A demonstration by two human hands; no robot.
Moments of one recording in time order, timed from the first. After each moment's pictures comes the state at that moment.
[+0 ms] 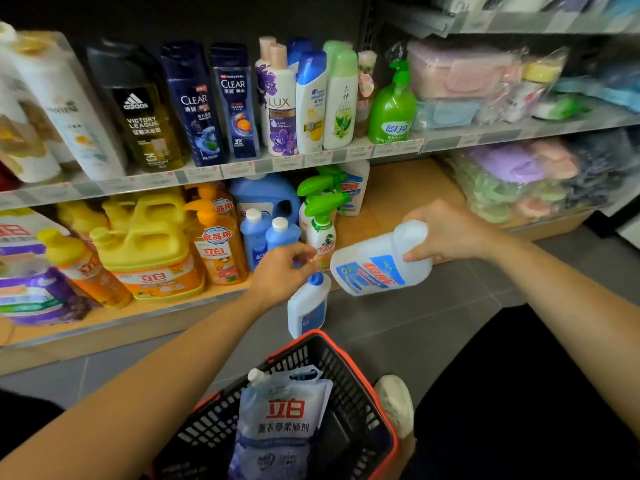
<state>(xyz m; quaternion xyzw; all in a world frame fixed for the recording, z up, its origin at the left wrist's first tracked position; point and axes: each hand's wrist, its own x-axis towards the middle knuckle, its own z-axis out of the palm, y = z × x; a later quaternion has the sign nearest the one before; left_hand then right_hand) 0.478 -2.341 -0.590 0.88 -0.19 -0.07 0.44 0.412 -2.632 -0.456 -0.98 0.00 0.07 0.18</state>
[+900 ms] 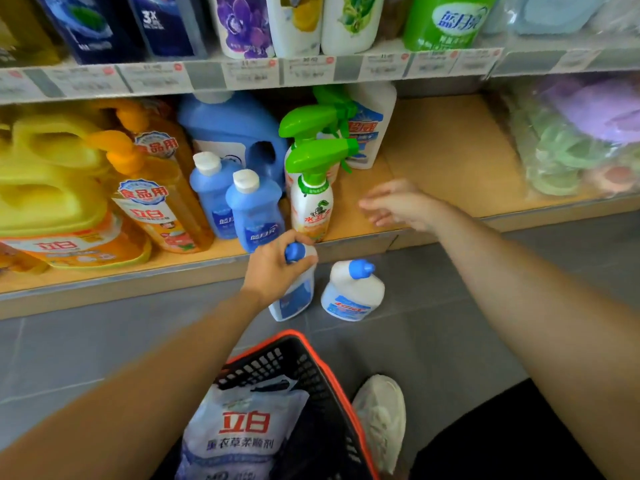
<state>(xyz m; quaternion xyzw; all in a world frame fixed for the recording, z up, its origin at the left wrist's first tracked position) 0.521 -2.389 -0.724 0.88 -0.11 -0.06 0.46 0.591 -2.664 -0.664 -0.83 0.16 0.22 0.49</state>
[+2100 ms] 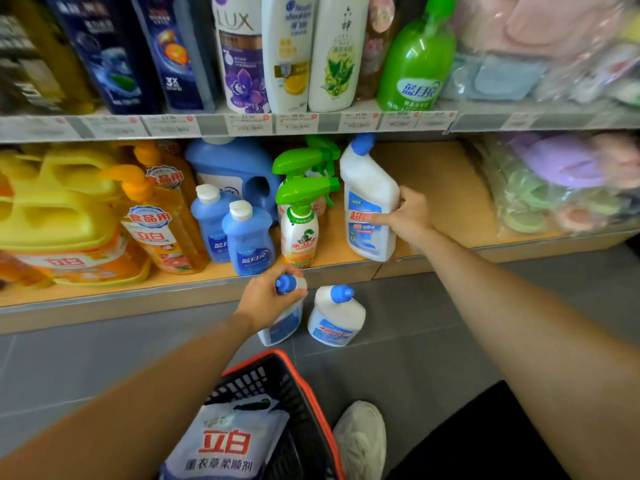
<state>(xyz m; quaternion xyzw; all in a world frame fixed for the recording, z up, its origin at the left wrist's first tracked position) 0.509 -2.394 -0.721 0.87 -0.10 -0.12 0.47 0.589 -2.699 -0.646 -0.86 0.14 -0.05 0.49</state>
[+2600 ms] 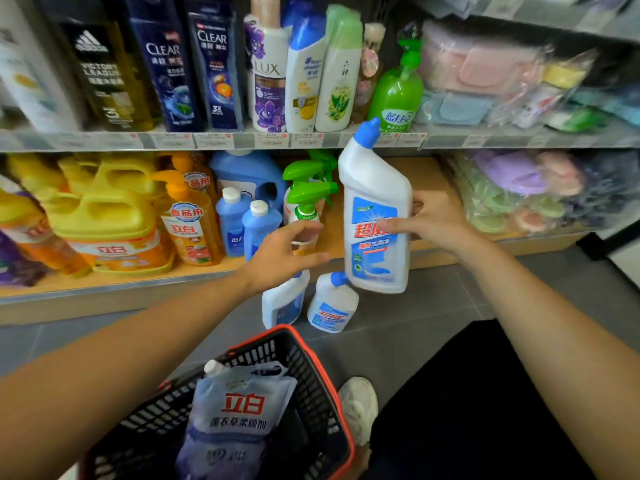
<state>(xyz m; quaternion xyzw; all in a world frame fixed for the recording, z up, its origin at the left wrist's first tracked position) 0.481 -2.384 -0.585 0.80 -0.22 -0.11 0.54 0.454 -2.659 -0.499 -0.84 0.07 0.03 0.54</state>
